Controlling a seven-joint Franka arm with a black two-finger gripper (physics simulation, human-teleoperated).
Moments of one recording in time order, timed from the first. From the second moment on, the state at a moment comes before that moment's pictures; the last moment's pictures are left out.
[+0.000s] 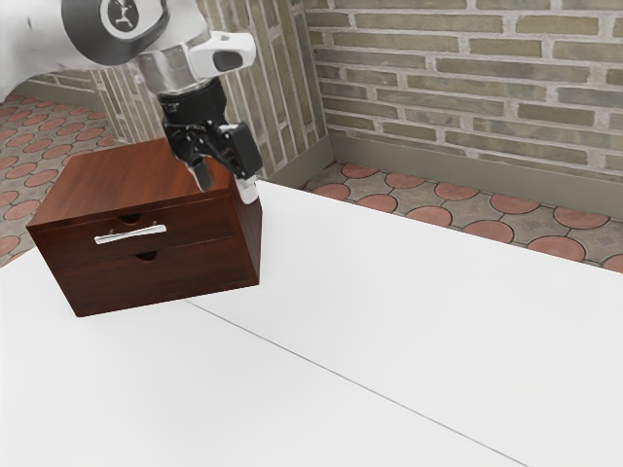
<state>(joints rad) -0.02 0.20 0.17 -1.11 -0.09 1.33 0.17</state>
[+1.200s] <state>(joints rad) 0.39 -0.18 0.01 -1.81 -0.04 1.72 1.17</state>
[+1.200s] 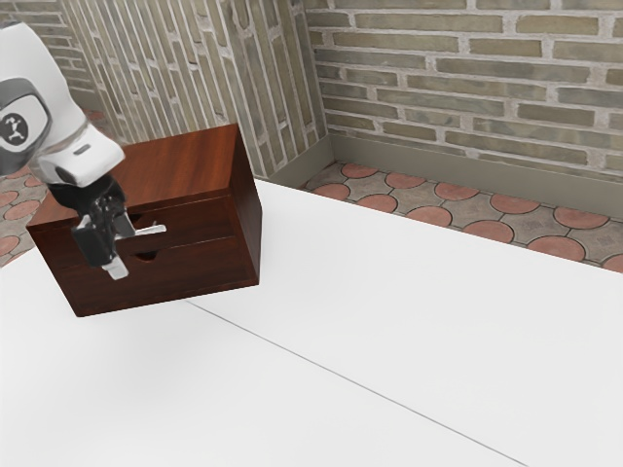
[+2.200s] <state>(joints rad) 0.44 -0.10 0.03 -1.83 -0.01 1.94 1.45</state>
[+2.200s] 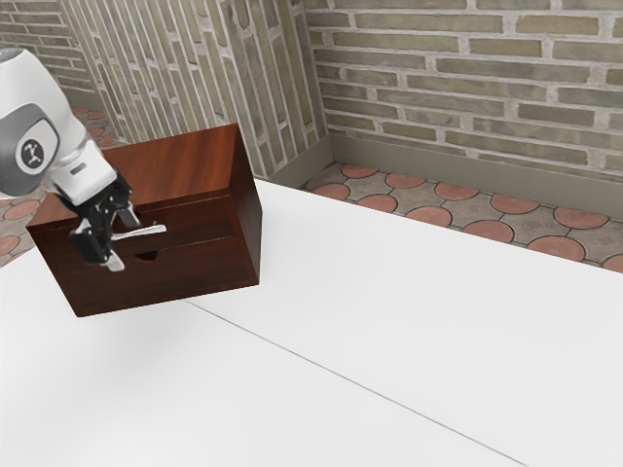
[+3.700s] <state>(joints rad) 0.45 -0.03 0.04 -1.83 0.06 1.99 1.27</state>
